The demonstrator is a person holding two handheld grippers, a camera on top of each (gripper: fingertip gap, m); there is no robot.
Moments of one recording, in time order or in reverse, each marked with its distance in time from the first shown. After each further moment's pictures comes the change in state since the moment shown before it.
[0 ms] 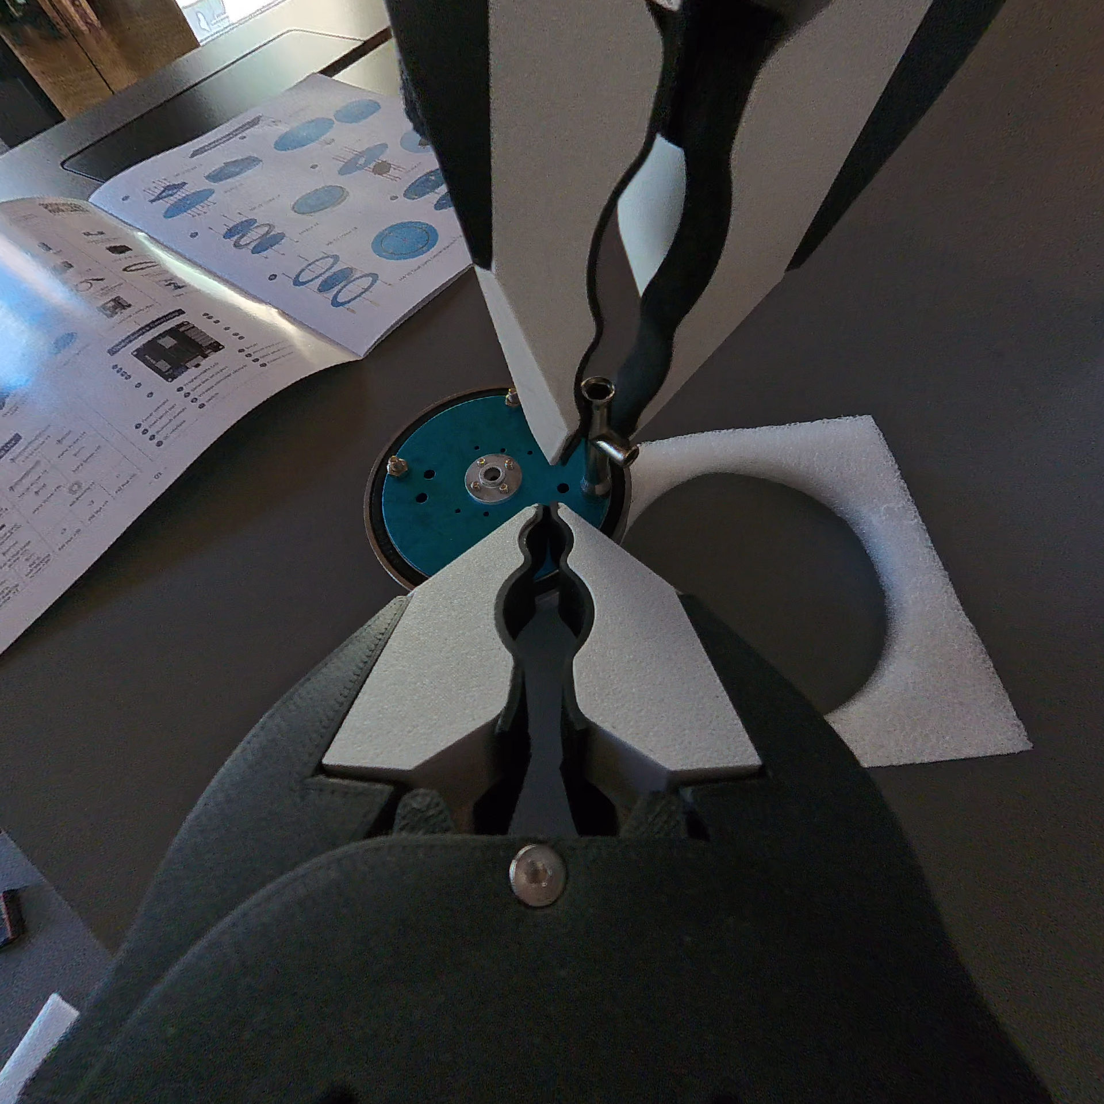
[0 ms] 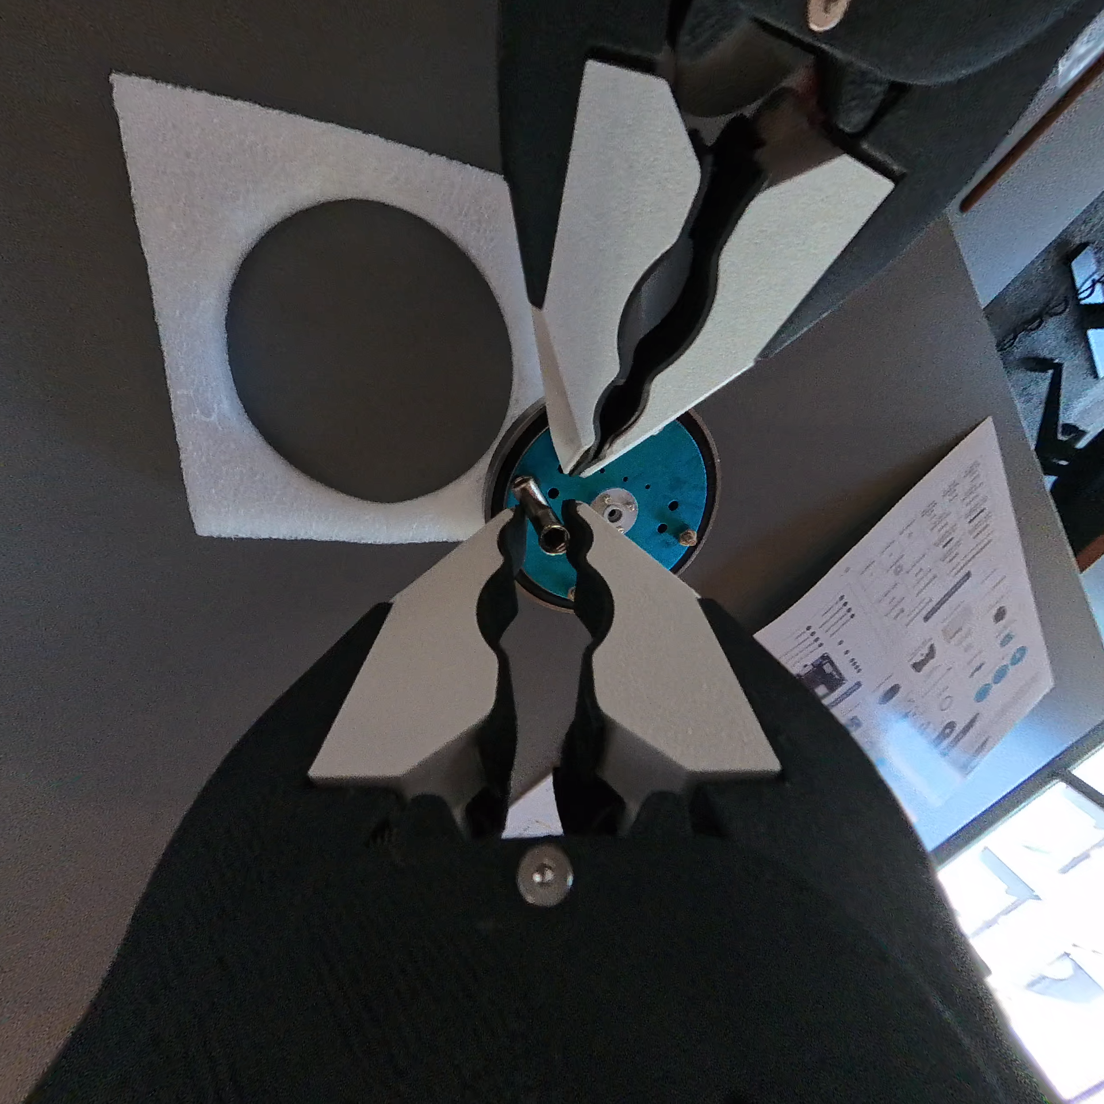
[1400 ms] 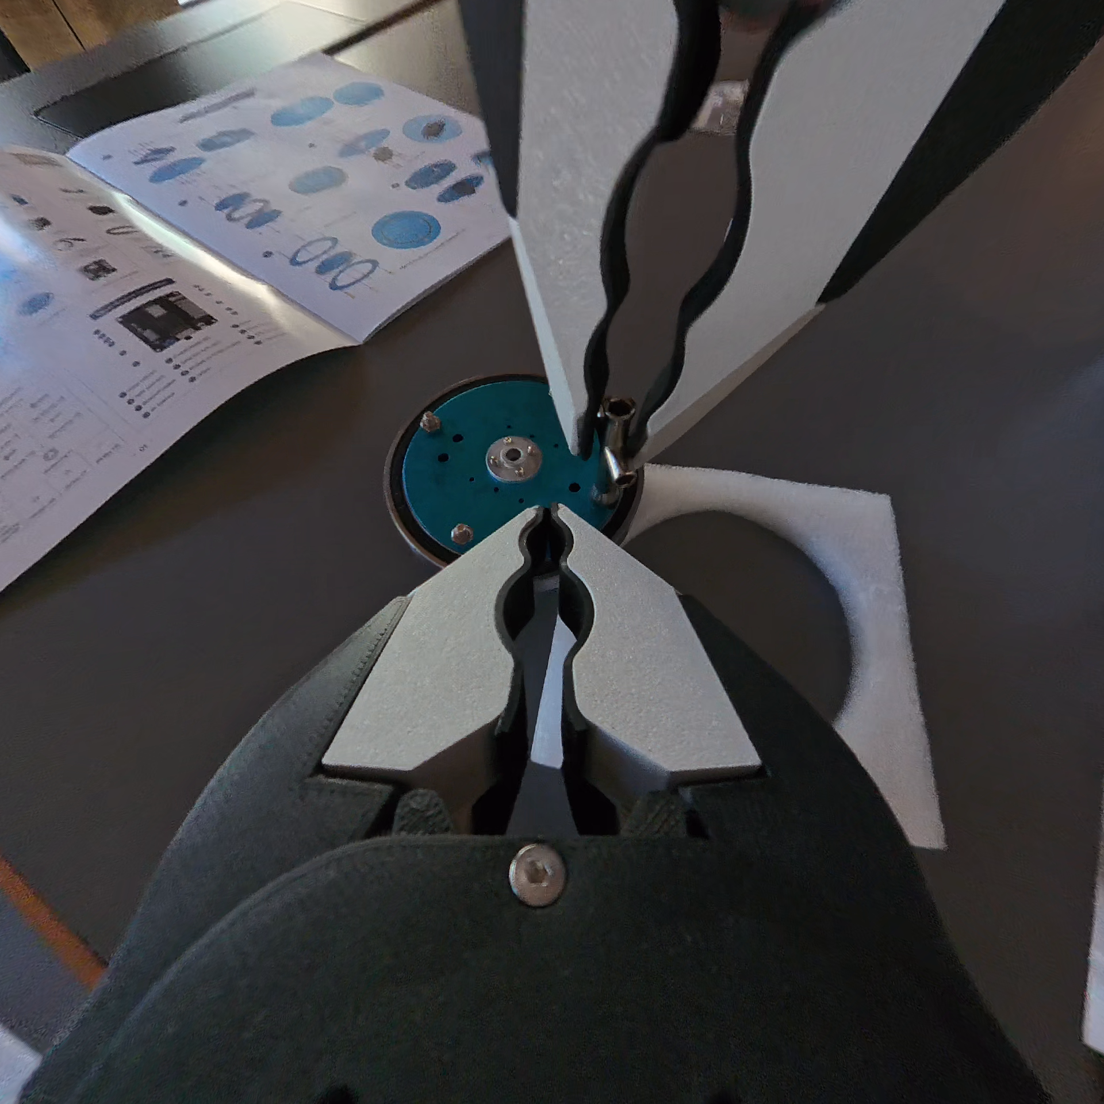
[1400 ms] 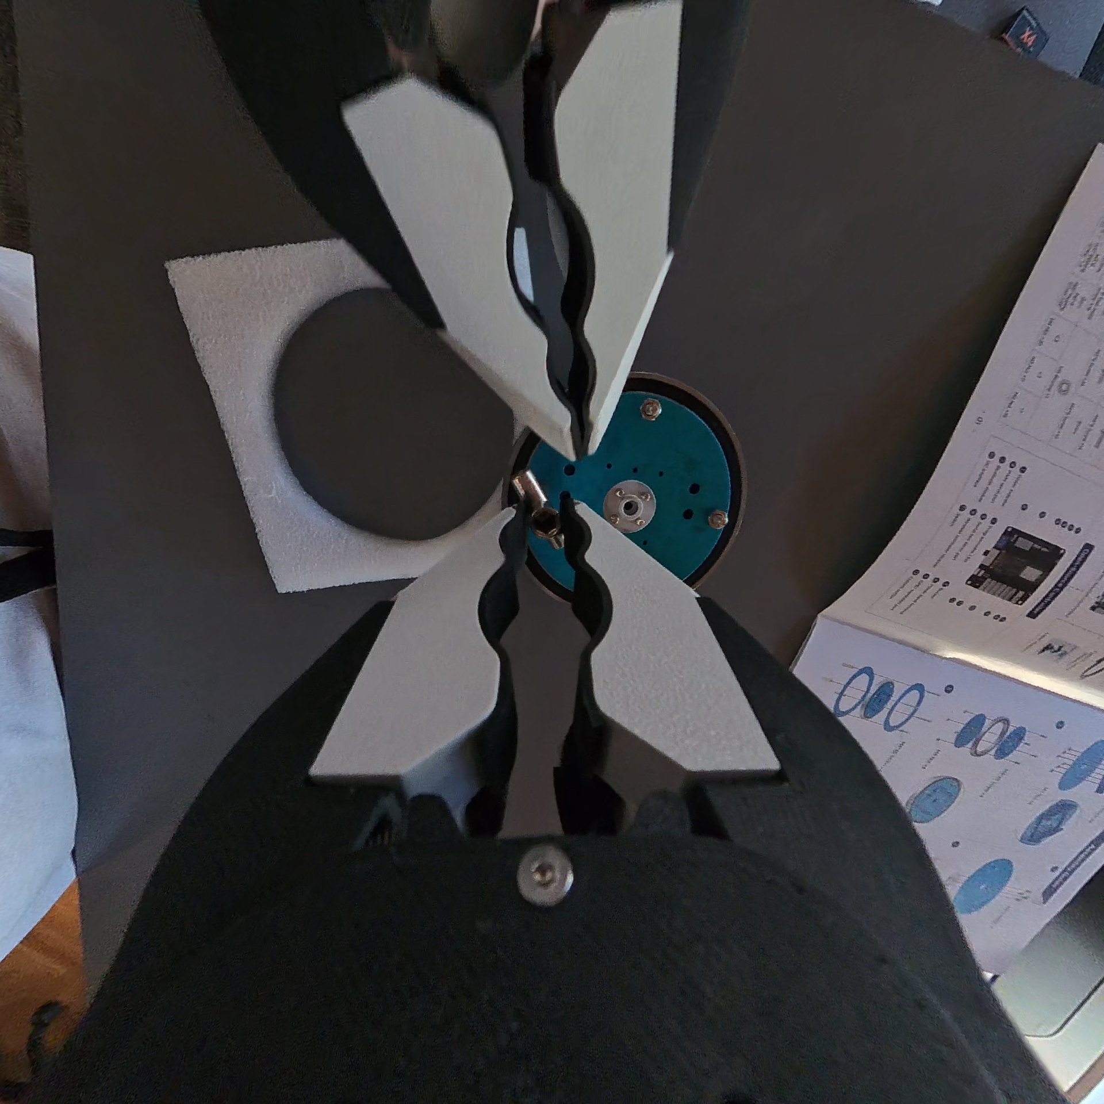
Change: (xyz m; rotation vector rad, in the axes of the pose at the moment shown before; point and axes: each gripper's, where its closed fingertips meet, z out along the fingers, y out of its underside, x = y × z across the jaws) left arm -0.001 -0.001 -0.007 0.008 0.031 -0.084; right arm -0.003 -0.005 -0.005 0.050 -0.055 0.518
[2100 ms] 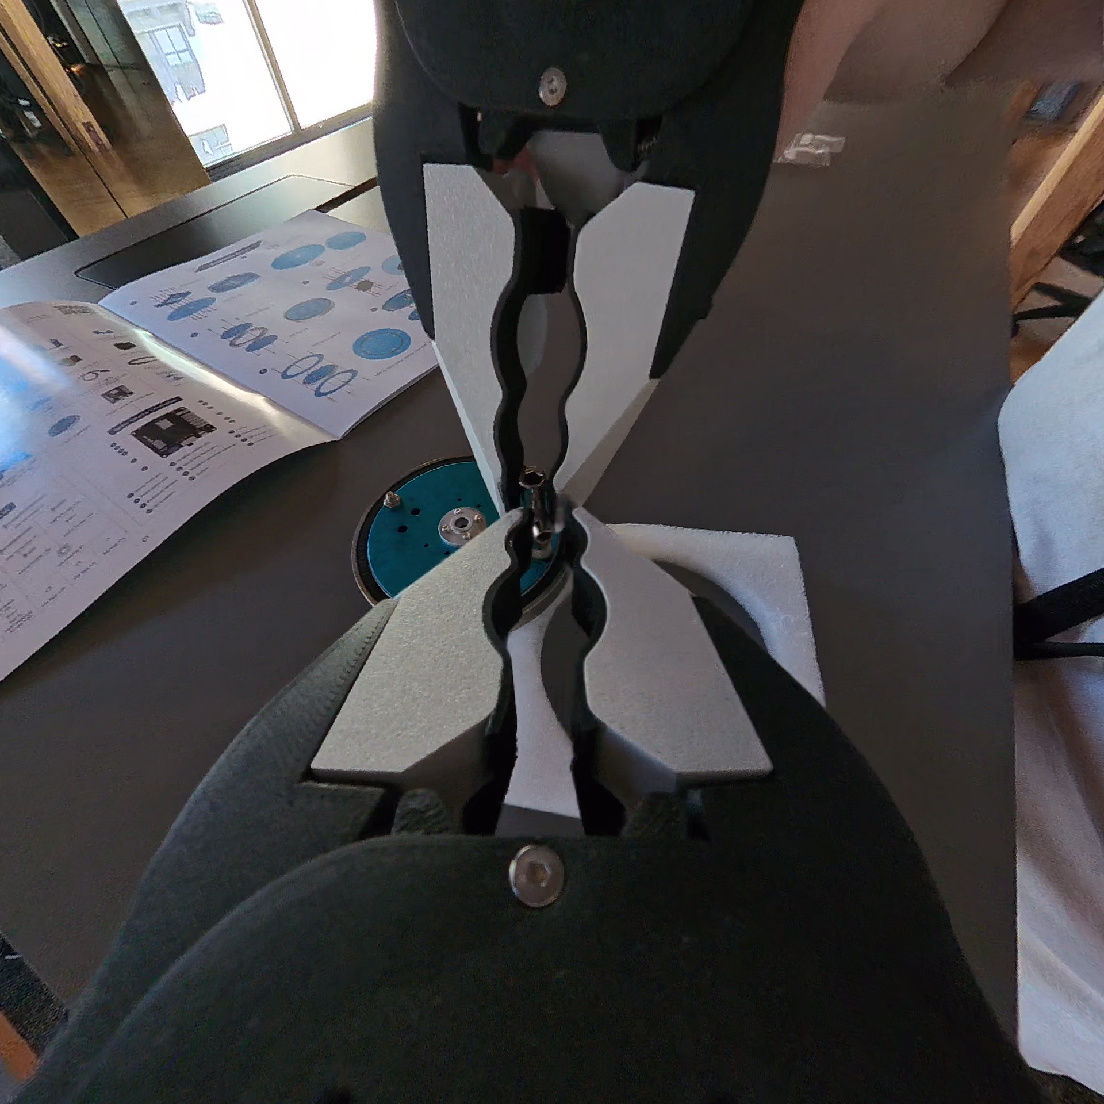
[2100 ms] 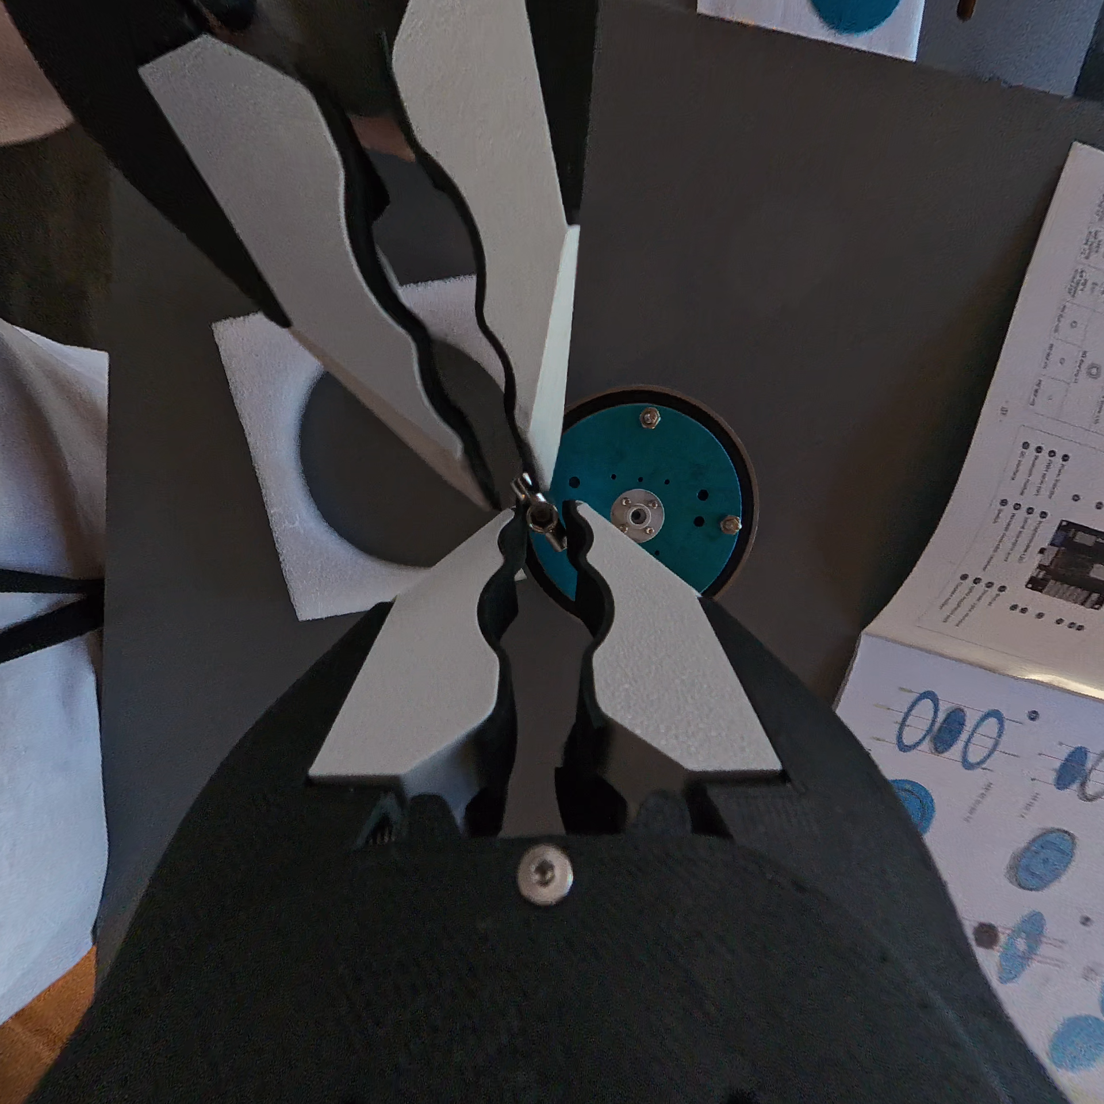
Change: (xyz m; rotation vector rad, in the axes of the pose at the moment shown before) left arm 0.024 -0.027 -0.013 0.142 0.033 0.061; right arm -0.001 -0.003 -0.001 0.153 -0.047 0.090
